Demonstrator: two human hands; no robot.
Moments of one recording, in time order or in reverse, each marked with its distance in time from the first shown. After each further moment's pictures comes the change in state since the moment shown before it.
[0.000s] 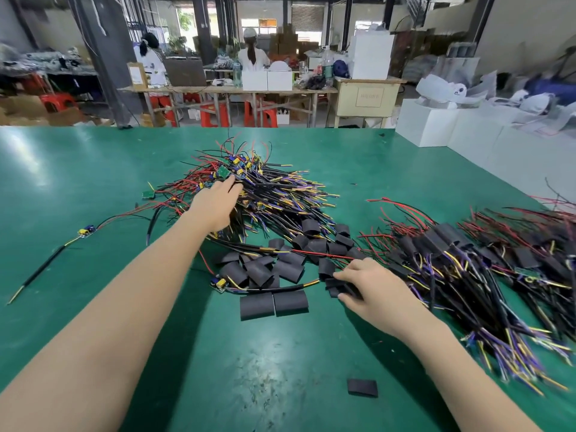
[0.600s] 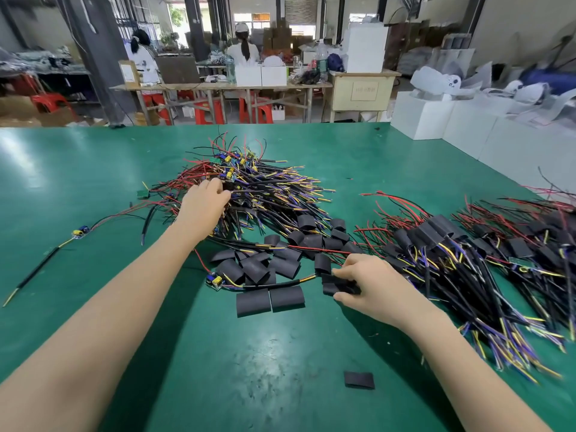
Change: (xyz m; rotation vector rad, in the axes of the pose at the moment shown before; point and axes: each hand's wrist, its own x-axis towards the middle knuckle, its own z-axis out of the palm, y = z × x) left_hand -0.016 -0.002 0.011 0.043 0.275 0.015; right_hand -0.003 -0.001 -0.013 0.047 -0.057 -0.033
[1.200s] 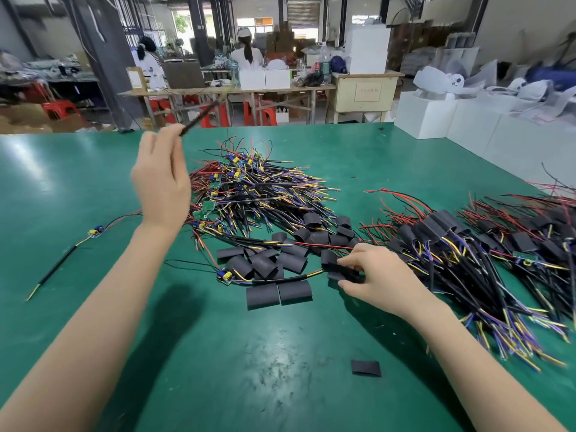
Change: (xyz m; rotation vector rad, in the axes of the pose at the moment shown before) left_hand -0.044 -0.012 -0.095 -0.654 0.841 -0.316; right_hand -0.001 -0.006 -0.003 0.091 0.127 0.075
